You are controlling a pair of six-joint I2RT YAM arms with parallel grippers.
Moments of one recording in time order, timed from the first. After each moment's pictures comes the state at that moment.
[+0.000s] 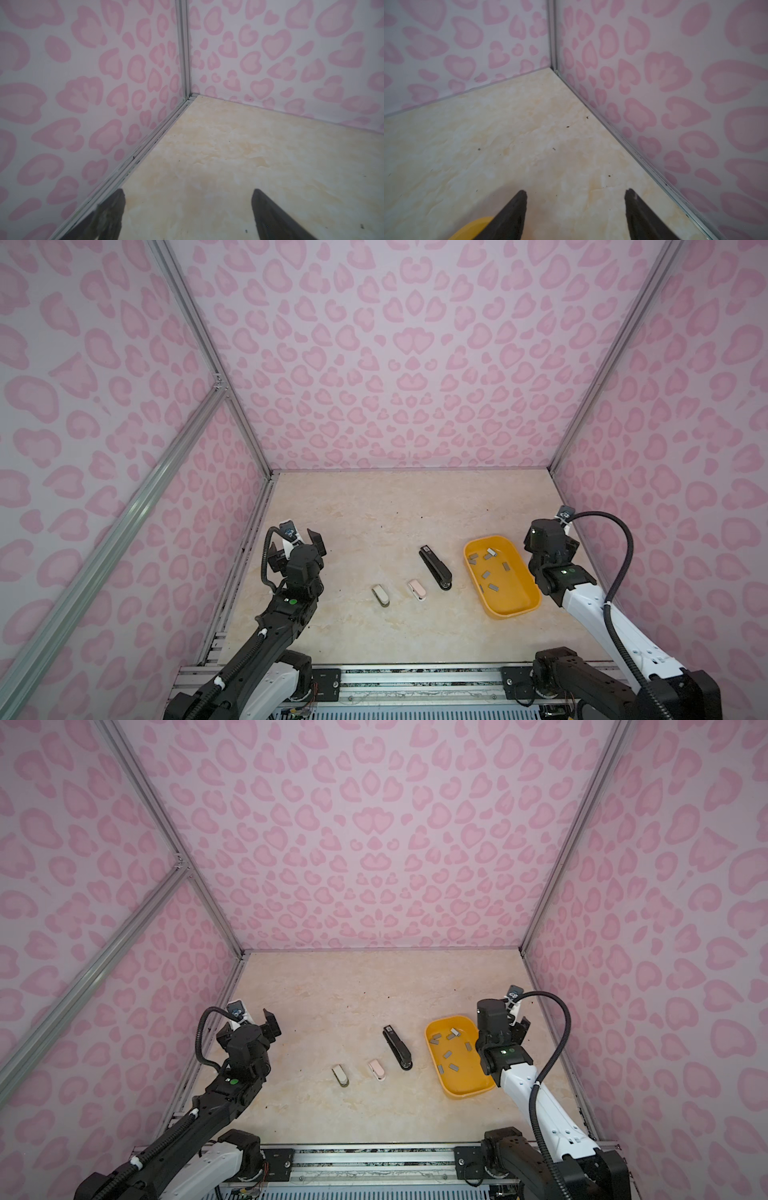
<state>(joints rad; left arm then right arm) -0.26 0.91 0.36 0.25 -0.75 -0.15 0.10 1.03 0.64 -0.19 0.71 0.39</state>
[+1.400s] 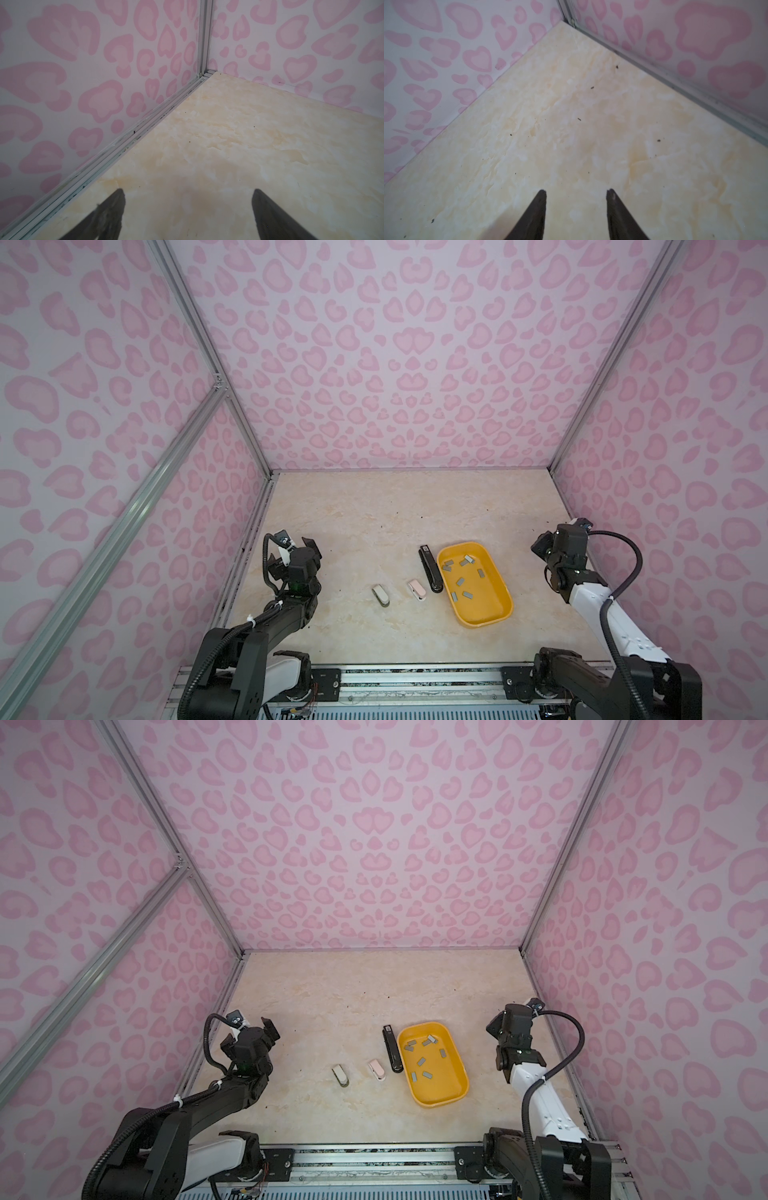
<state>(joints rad) -0.11 1.23 0.29 0.58 -0.64 -0.24 -0.10 1.05 0.50 -0.03 0.20 0.53</state>
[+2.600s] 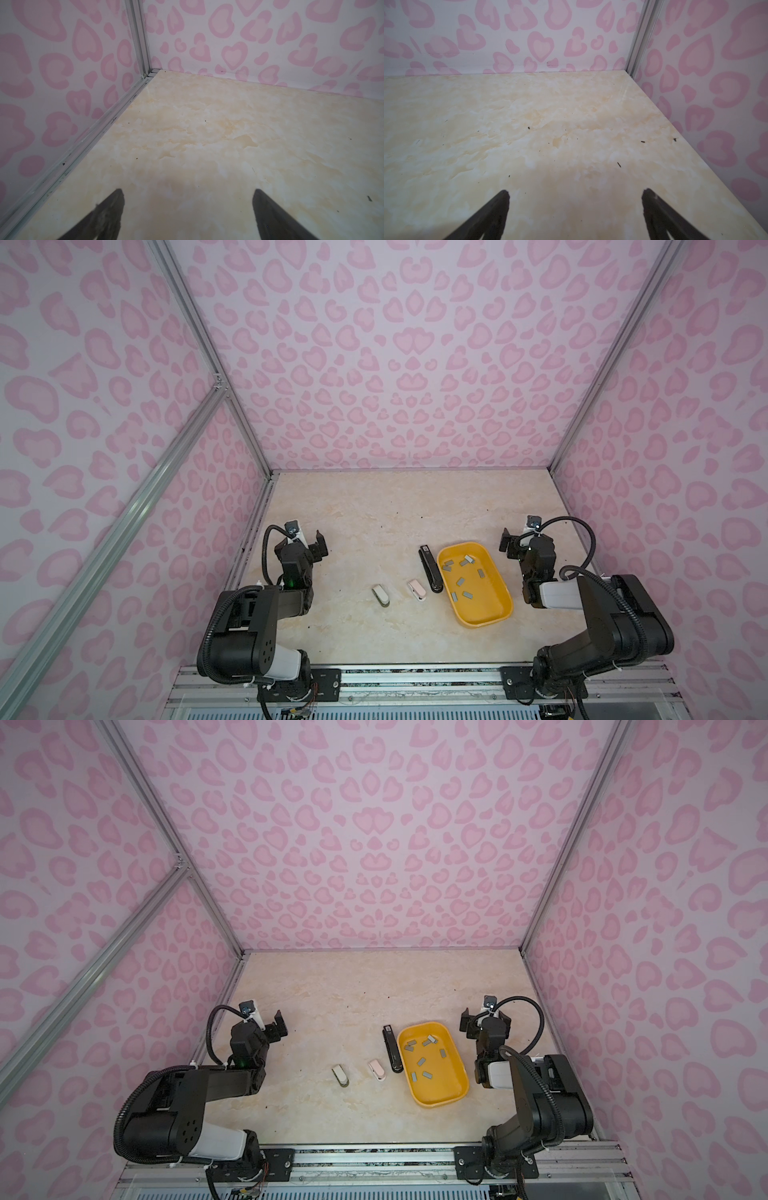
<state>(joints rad) 0.00 1.46 0.31 0.86 -0.21 -0.09 0.02 1.54 0.35 0.88 0.21 0.02</state>
